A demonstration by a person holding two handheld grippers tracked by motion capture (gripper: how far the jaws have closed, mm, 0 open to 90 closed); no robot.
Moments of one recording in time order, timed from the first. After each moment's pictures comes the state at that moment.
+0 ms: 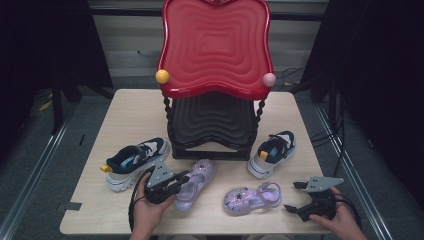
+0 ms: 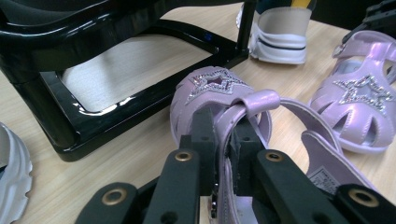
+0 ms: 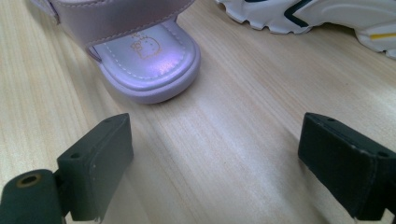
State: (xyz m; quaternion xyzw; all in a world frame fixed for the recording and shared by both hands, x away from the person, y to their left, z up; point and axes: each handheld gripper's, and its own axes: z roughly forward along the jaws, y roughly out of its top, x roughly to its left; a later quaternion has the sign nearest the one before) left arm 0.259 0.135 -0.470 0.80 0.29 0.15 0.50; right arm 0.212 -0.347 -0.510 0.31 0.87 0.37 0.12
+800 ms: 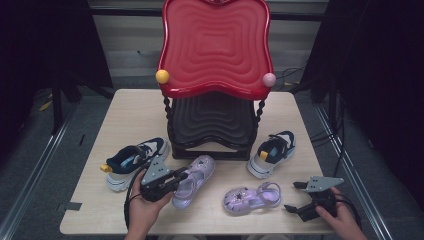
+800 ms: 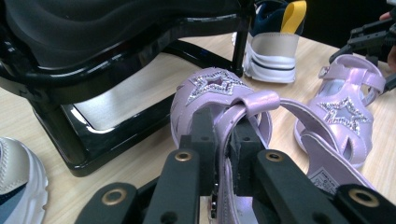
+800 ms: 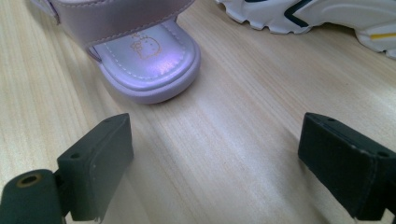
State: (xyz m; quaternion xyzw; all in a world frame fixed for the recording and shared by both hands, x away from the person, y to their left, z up) left arm 0.256 0.140 -0.445 0.79 0.29 0.15 0.52; right arm 0.212 -0.347 -0.510 0.31 0.87 0.37 0.12
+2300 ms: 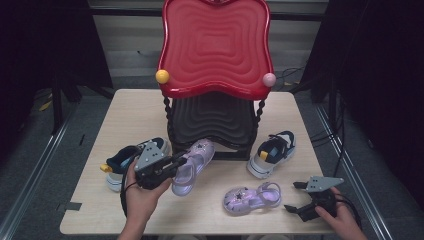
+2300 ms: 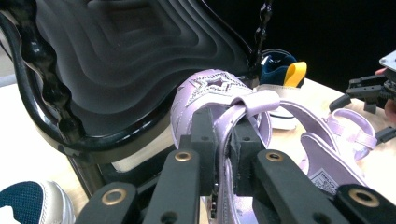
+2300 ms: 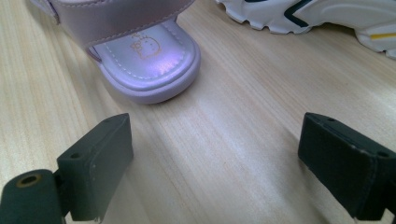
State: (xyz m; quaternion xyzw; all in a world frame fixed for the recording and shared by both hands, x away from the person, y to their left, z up) left arm 0.266 0.138 -0.399 0.76 0.31 0.17 0.54; right arm 0.212 -0.347 -0.510 0.31 0.87 0.37 0.12
